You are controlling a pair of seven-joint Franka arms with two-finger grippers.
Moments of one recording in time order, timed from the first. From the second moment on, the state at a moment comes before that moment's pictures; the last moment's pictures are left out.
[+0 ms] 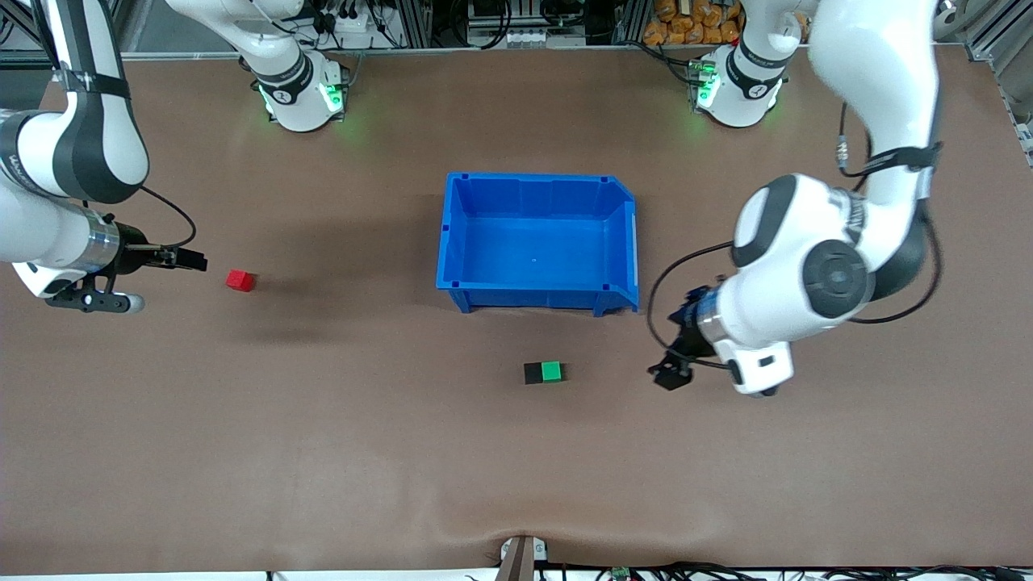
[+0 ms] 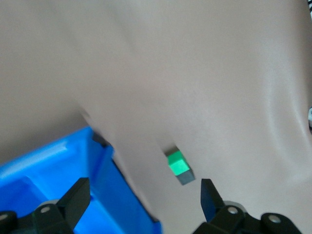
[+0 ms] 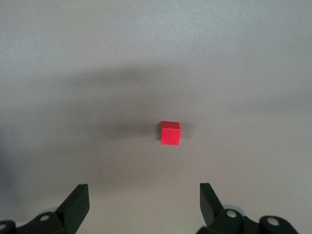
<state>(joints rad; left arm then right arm) -0.25 0.57 -0.13 -1.22 -0.12 1.77 -1.38 -0.04 0.12 -0.07 -1.96 0.01 1.85 -0.01</state>
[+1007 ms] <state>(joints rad) -0.03 0.43 -0.13 -1.31 -0.12 1.62 -0.97 -0.06 0.15 -0.07 -2.05 0.01 1.98 0.00</state>
